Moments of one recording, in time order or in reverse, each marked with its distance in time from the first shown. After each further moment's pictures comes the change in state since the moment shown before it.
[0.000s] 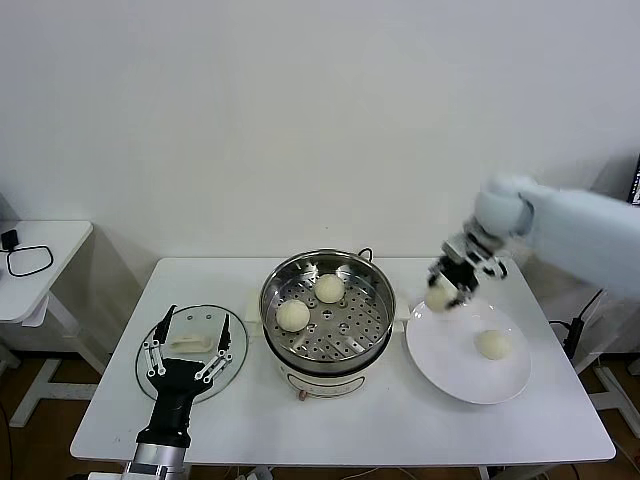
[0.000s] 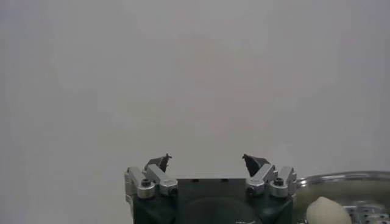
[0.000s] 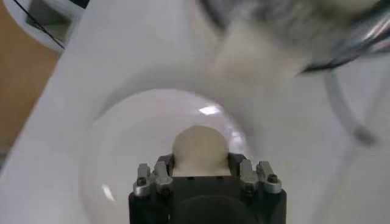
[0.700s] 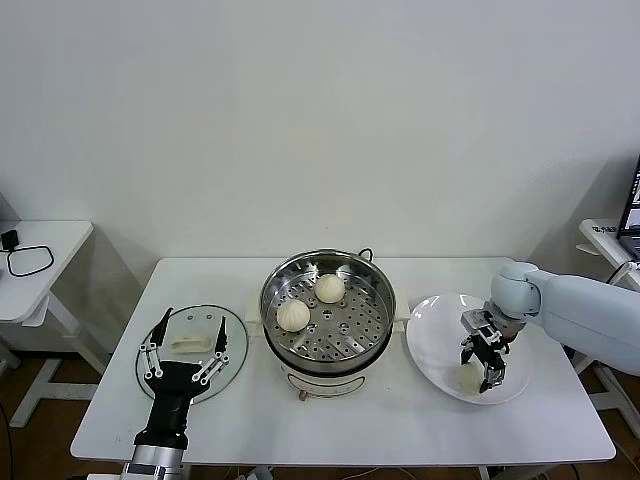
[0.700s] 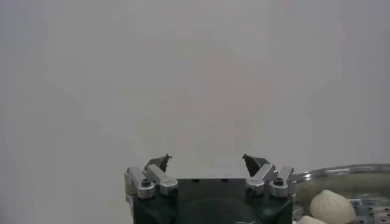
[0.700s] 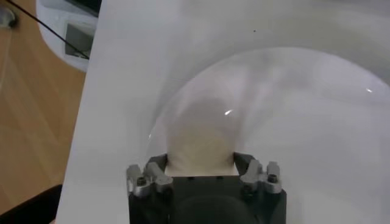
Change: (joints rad) left arm 0.007 -0.011 -0.013 0.010 0.001 -0.001 0.000; right arm -0.409 -0.179 -0.011 -0.081 -0.036 -0.249 0.066
